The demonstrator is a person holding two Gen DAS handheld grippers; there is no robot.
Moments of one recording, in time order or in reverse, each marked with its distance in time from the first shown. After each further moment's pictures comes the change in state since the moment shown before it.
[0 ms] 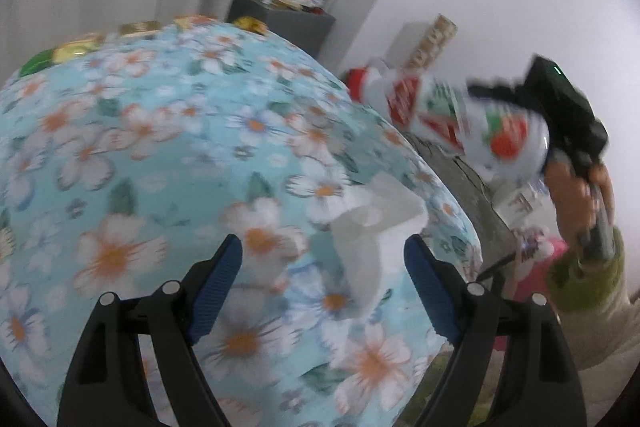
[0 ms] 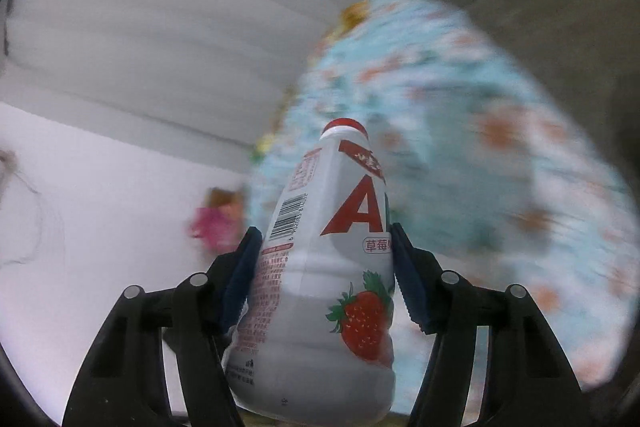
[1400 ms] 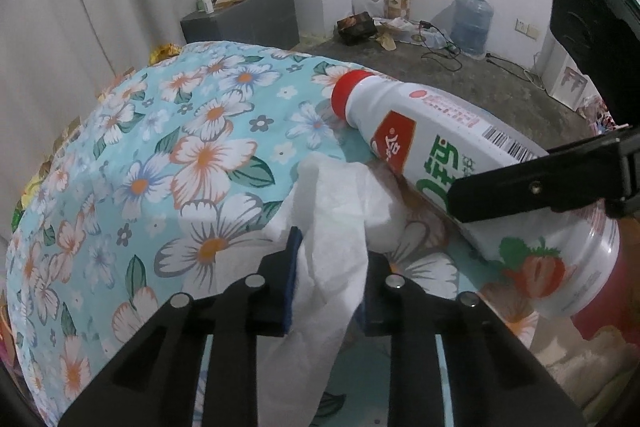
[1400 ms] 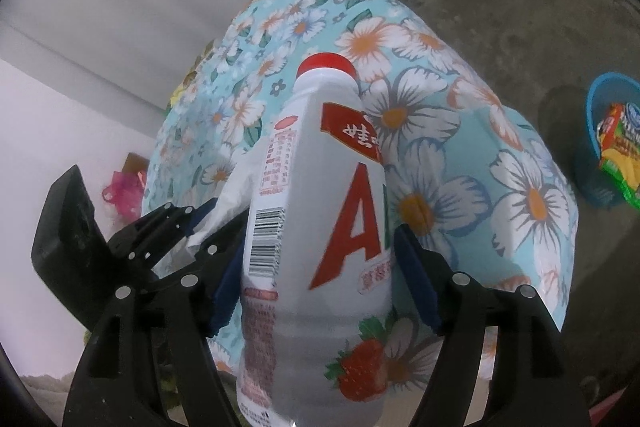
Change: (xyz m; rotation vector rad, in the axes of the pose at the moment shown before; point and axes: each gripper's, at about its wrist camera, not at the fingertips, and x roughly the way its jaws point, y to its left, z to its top) left arm 0.119 -0.098 0.009 0.440 0.119 0.291; right arm 0.023 -0.052 -0.054 -0.115 0.024 -0.245
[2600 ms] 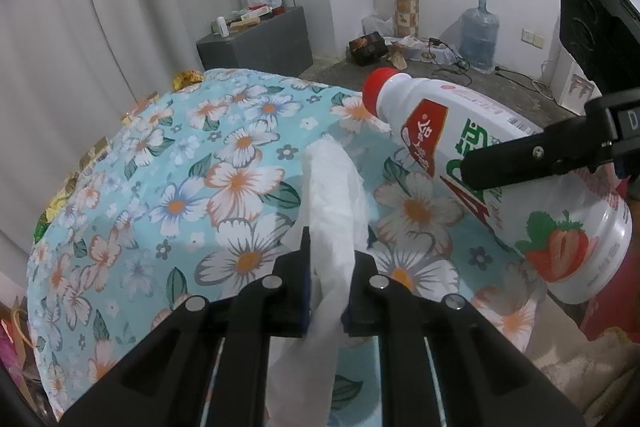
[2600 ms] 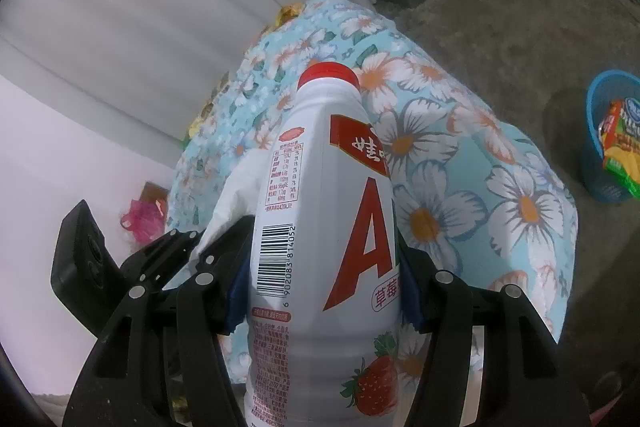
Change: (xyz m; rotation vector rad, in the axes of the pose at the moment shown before) left arm -0.027 0.004 0.002 0.015 -0.079 0.065; right arm -0.030 -0.002 -0.005 0.055 -0.105 0.069
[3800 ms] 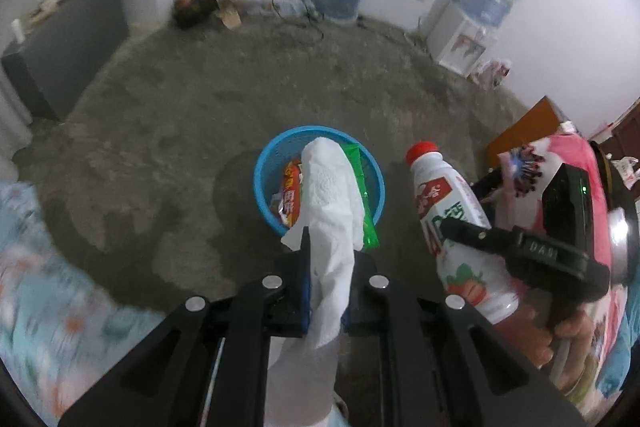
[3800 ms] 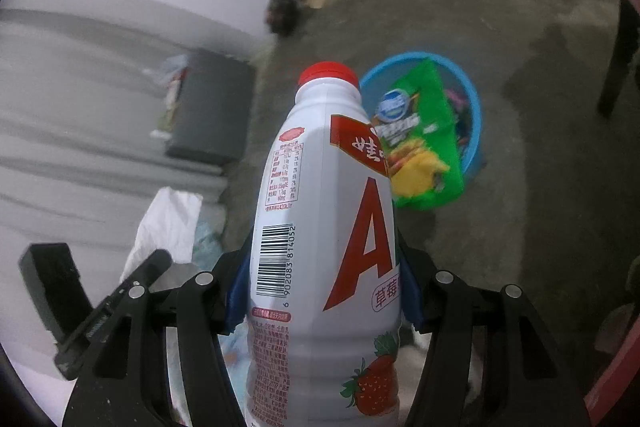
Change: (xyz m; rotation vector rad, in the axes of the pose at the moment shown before) left arm 0.188 -0.228 0.224 0.155 0.279 -0.548; right arm -0.136 -0.304 -0.012 0.756 -0.461 -0.178
